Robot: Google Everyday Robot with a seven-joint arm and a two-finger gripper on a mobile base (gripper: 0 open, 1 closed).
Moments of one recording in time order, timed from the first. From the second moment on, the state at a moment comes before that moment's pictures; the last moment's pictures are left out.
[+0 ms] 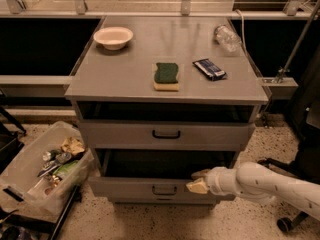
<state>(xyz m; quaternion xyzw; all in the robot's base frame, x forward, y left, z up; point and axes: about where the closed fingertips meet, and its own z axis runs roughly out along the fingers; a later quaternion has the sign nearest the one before) 0.565 -0.164 0.445 -0.37 0.84 0.17 0.35</state>
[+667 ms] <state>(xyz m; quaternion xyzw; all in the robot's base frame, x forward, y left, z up) 0.551 -0.167 0.445 -0.37 0.85 0.17 0.35</state>
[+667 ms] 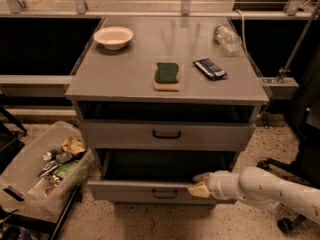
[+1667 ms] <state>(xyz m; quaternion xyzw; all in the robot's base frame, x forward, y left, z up) 0.538 -0.171 0.448 -0.36 0.85 0.17 0.35</state>
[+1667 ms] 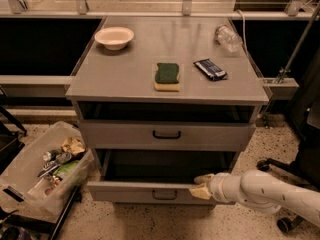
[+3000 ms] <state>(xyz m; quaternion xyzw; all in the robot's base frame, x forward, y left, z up) 0.517 -0.175 0.448 -0.35 0.85 0.17 0.35</state>
